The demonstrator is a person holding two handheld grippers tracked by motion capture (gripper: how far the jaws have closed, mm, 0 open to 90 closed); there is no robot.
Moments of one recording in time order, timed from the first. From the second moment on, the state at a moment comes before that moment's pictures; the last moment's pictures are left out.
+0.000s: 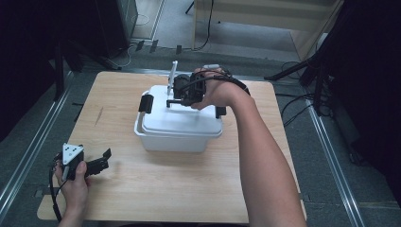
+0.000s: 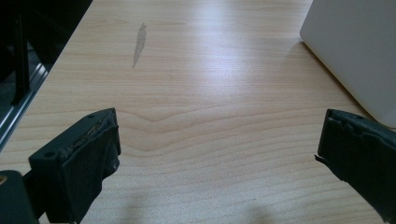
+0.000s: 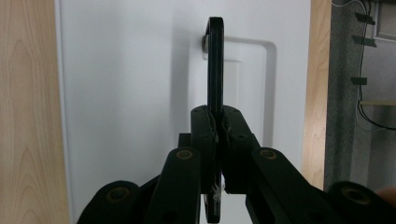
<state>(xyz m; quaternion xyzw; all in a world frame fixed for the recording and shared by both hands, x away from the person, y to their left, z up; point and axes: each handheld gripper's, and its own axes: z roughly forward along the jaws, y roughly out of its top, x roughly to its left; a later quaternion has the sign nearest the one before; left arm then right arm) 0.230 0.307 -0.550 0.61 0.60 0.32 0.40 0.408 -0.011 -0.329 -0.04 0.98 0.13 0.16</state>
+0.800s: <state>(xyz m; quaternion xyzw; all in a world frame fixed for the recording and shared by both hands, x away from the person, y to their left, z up) 0.230 0.308 -0.550 0.60 0.61 0.32 0.41 0.407 0.011 -0.336 -0.03 0.98 0.11 0.15</state>
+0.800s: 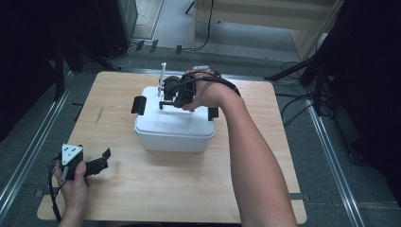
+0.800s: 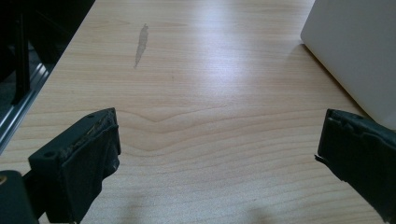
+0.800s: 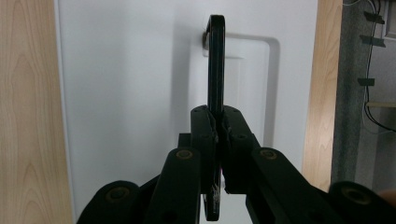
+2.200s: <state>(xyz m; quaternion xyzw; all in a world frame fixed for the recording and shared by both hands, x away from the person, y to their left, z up) 0.230 0.308 -0.550 0.61 0.61 0.32 0.41 0.398 -0.005 -0.334 -0.01 0.98 0.13 0.16</state>
